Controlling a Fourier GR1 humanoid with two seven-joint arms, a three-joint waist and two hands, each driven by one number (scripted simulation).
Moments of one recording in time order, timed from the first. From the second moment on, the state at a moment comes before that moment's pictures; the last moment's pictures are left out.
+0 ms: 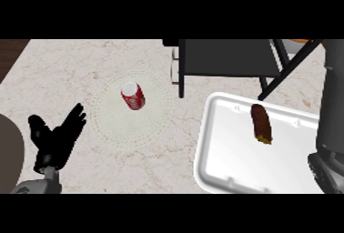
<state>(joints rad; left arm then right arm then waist) -0.05 0.22 0.05 -1.40 0.16 0.01 0.26 -1.33 -0.22 -0.10 -1.46 0.69 0.32 0.97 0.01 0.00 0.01</state>
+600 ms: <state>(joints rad) -0.07 0.21 0.05 -1.38 0.15 0.01 0.26 -1.35 -0.29 -0.11 -1.11 0.71 0.27 0.73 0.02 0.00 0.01</state>
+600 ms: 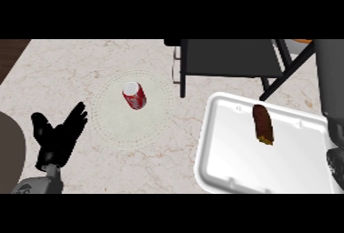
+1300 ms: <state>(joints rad) -0.06 0.20 0.06 -1.41 0.14 0.00 0.27 -1.42 -0.32 -0.14 -0.78 0.77 0.10 0.48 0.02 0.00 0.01</state>
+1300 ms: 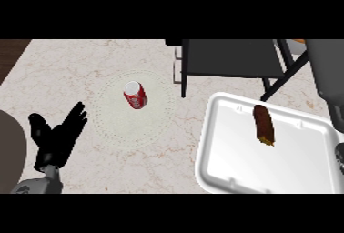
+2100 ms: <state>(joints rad) -0.06 0.20 0.07 -1.40 0.14 -0.01 0.27 -1.46 -0.33 -0.23 -0.65 0.73 -0.04 0.43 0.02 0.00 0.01</state>
